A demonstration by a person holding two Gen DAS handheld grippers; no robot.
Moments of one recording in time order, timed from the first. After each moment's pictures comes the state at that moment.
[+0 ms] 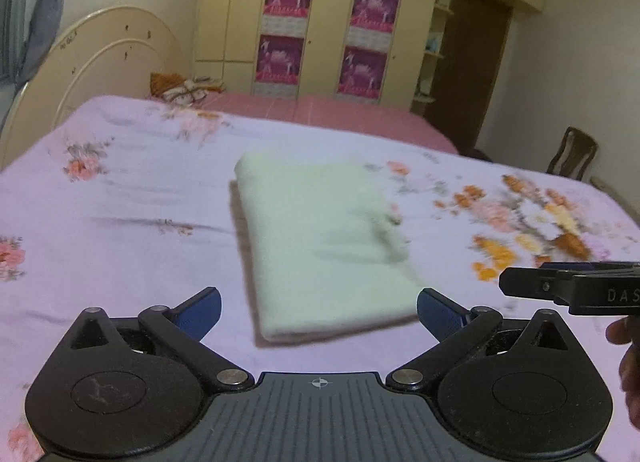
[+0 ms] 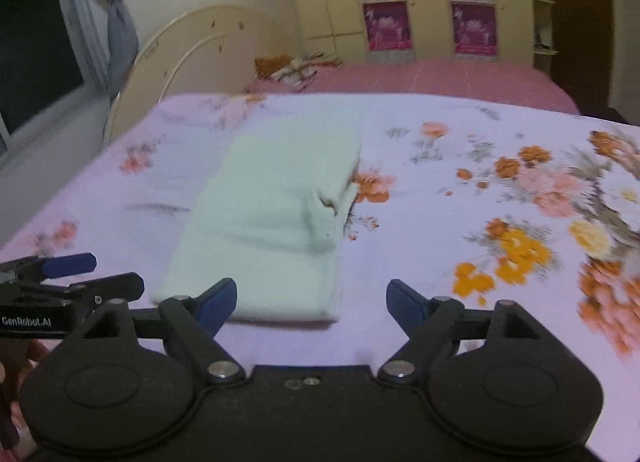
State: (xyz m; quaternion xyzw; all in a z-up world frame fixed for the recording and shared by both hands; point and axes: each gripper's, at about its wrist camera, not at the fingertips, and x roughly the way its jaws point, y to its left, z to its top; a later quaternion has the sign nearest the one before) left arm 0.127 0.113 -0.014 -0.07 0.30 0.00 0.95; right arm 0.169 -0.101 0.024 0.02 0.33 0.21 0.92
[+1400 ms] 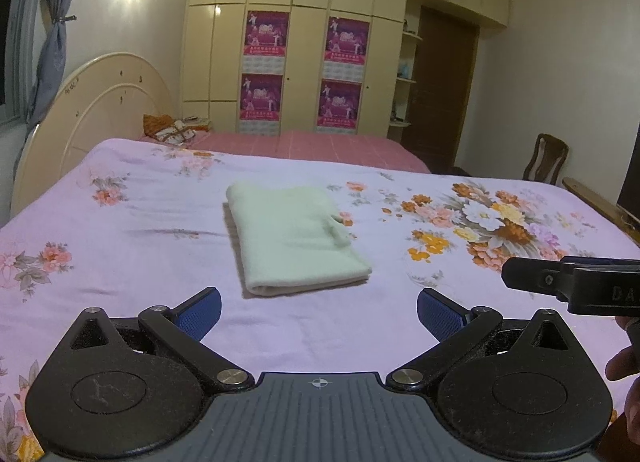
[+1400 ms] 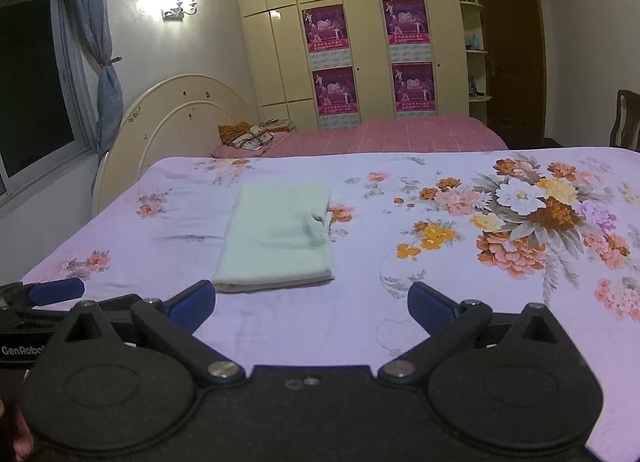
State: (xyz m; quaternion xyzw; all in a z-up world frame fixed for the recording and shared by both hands) left arm -0.019 0.079 0.038 -0.04 0.25 -0.01 0.97; right arm 0.001 -0.111 0.076 0.04 0.25 0.14 0.96
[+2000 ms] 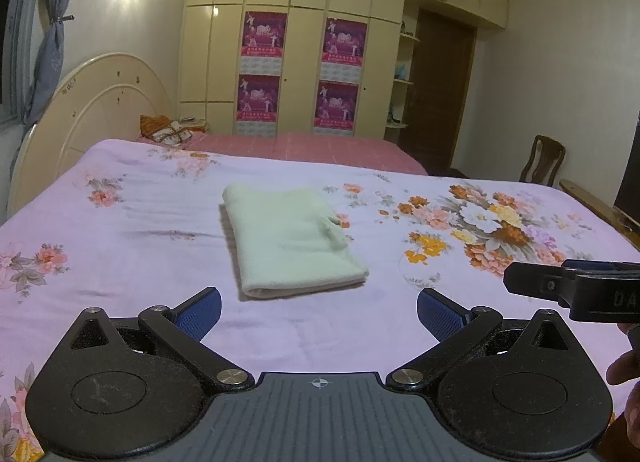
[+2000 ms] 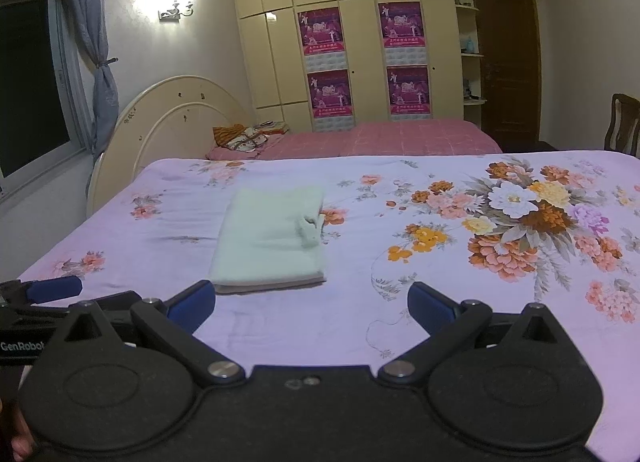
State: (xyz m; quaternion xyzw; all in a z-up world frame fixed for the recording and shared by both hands) left arm -0.017 0.078 0.038 -0.04 0.25 -0.02 0.97; right arm -0.004 -0.114 0.076 0.03 0.25 0.13 0.96
